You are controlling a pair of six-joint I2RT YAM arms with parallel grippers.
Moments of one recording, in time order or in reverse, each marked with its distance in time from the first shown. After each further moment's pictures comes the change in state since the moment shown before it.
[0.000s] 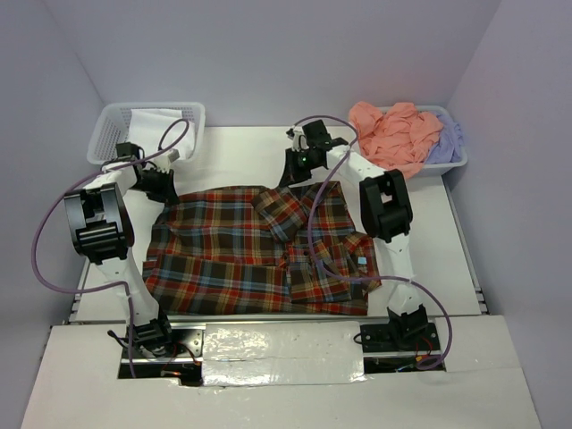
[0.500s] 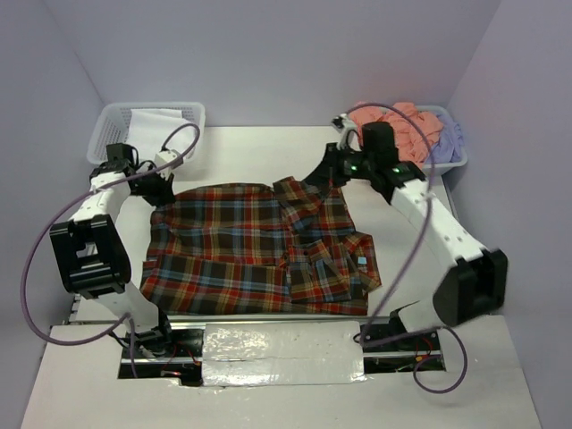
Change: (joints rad) left arm -0.016 -0.325 -0.176 -0.034 0.029 0.267; right arm -0.059 -0.896 -0.655 0.141 -0.094 0.027
